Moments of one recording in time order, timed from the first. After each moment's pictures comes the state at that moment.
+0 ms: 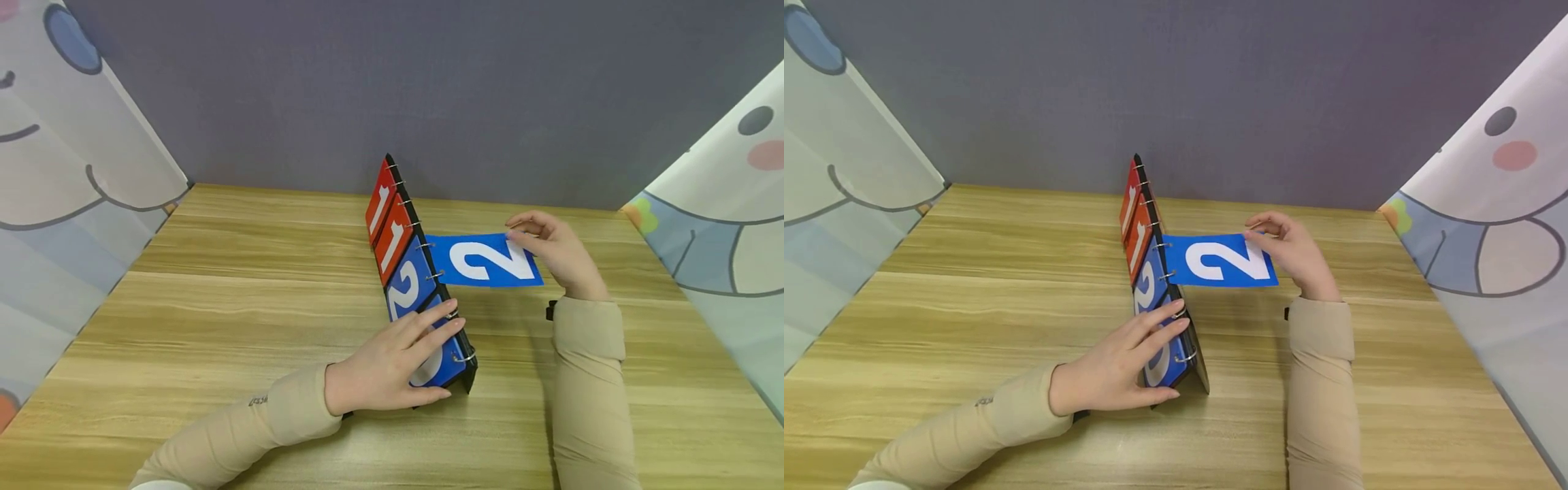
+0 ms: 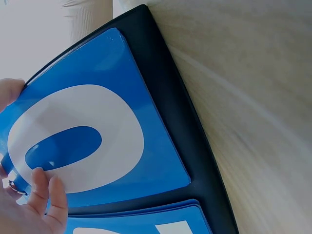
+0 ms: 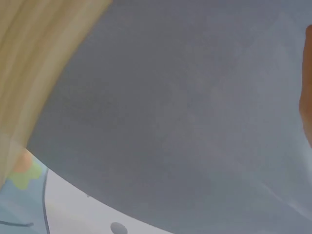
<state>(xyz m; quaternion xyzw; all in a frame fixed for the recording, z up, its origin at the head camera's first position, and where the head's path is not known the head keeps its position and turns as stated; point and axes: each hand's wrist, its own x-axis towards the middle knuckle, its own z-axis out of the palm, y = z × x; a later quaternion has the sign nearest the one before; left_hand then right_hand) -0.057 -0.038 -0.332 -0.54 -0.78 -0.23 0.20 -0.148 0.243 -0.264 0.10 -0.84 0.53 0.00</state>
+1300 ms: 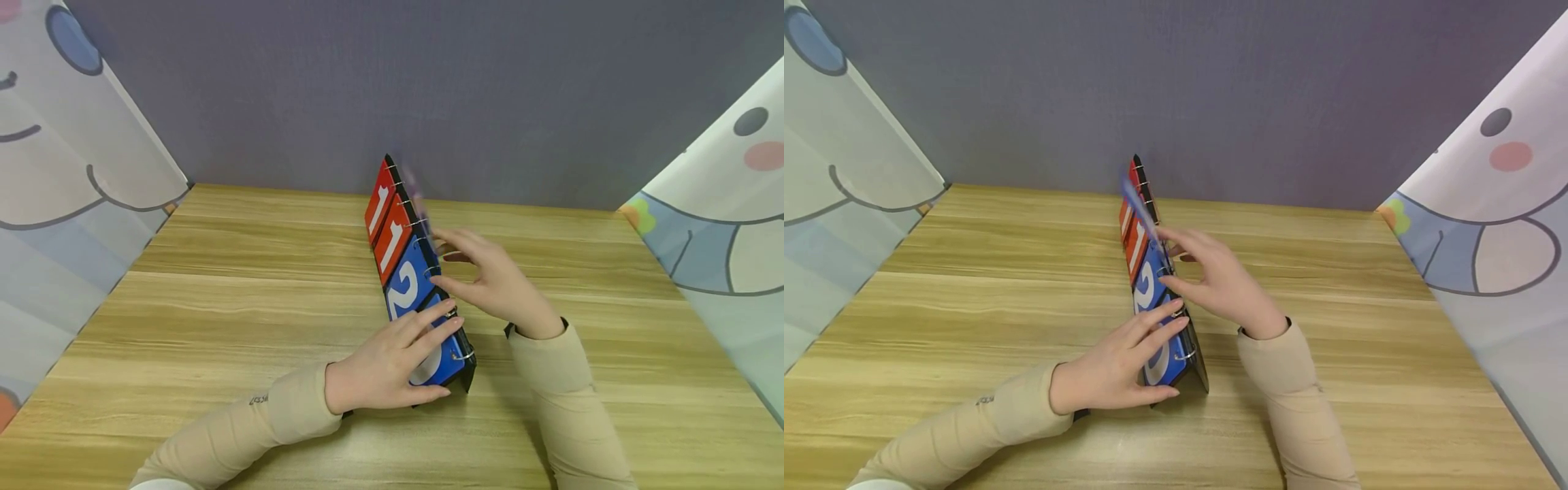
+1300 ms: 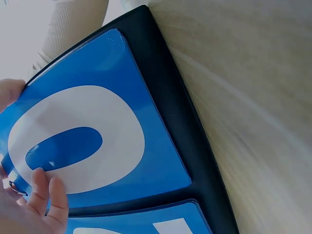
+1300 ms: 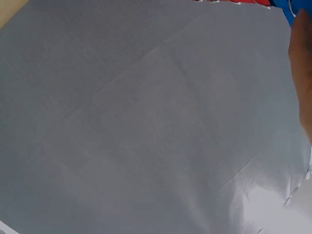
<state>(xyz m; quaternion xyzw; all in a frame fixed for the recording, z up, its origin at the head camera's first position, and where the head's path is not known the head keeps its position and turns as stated) -0.057 -0.036 -0.334 -0.55 -0.77 -0.24 0.23 -0.104 0.158 -0.252 0.36 -0.84 0.38 0.09</state>
